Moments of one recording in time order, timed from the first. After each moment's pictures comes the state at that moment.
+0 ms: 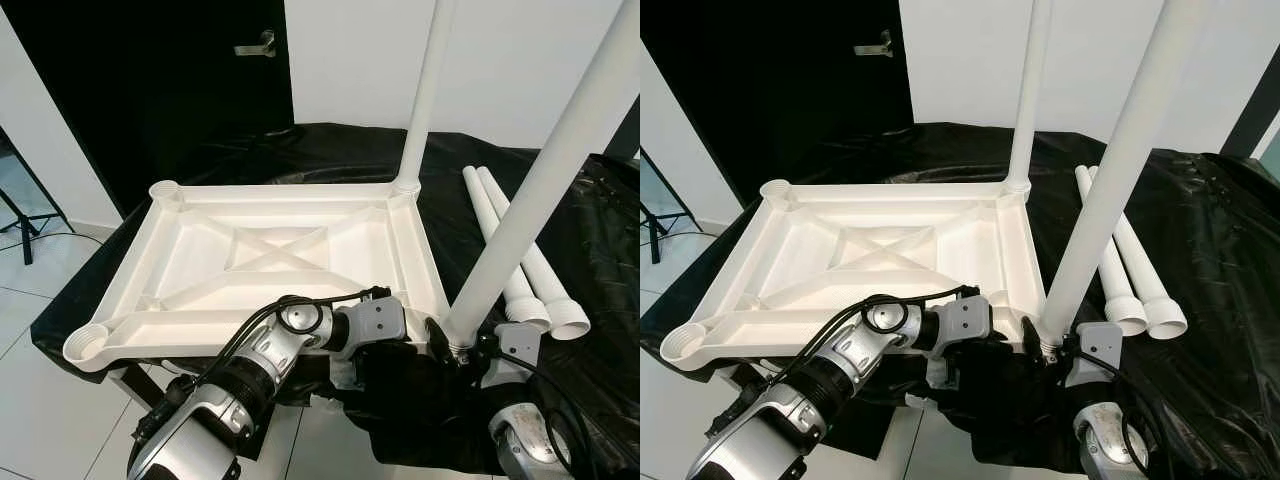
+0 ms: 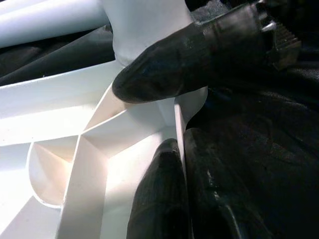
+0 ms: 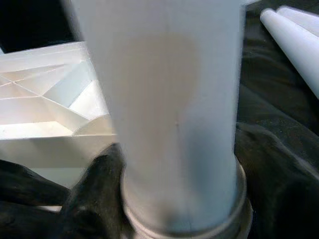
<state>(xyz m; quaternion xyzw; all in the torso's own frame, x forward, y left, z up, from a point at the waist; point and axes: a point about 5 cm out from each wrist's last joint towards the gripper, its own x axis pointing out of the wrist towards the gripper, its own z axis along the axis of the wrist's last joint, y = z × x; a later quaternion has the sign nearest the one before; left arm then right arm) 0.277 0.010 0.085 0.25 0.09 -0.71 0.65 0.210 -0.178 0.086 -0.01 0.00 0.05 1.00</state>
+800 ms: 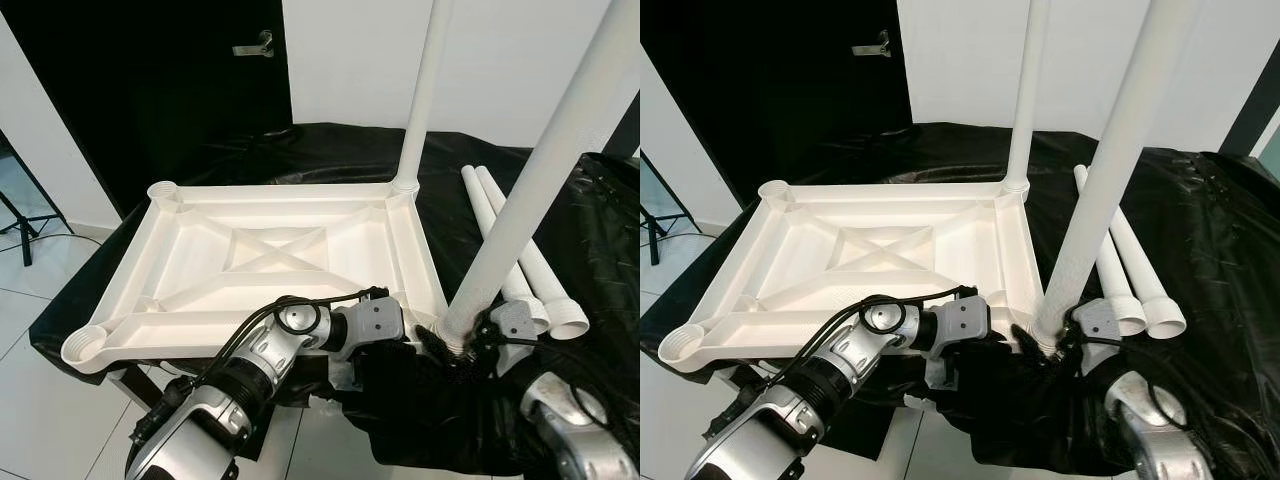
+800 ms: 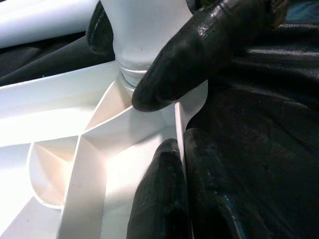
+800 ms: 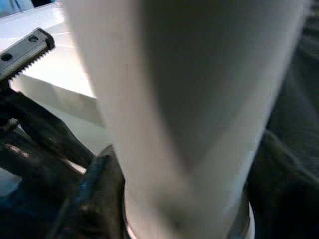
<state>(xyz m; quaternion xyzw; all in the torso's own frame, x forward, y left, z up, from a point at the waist) 0.277 0.012 0.085 0.25 0.09 -0.71 0.65 0.226 -0.192 0.096 -0.09 0.05 0.28 0.95</state>
